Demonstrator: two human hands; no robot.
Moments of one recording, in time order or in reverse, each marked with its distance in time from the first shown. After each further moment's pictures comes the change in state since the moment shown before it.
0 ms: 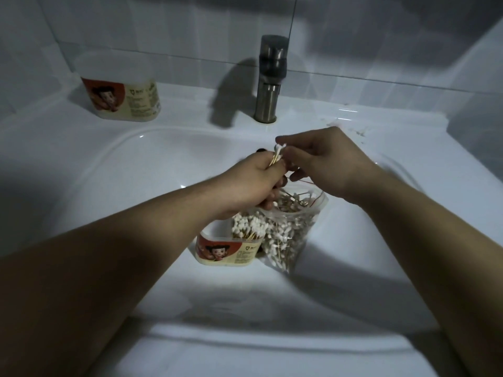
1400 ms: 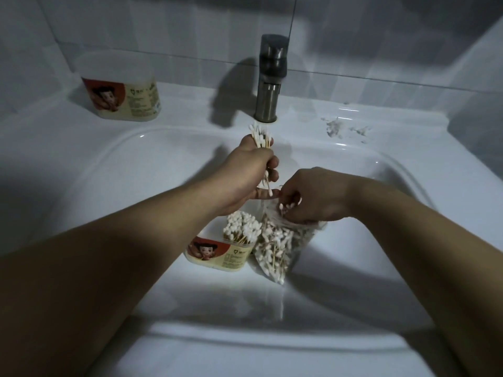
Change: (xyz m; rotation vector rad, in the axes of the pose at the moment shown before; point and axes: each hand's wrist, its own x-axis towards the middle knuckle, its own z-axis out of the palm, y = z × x) left_hand 0.003 0.010 -0.001 -0.326 0.219 -0.059; right_hand -0.013 -0.006 0.007 -0.770 -0.543 0.056
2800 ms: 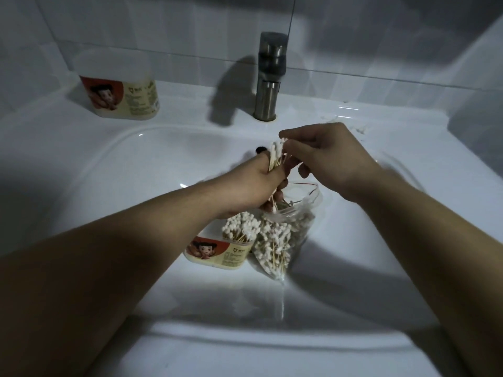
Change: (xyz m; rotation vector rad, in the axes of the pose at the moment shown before) left_hand 0.000 -0.015 -0.002 0.377 -0.223 0.089; right_hand 0.010 0.011 -0.007 0.827 0.617 -0.036
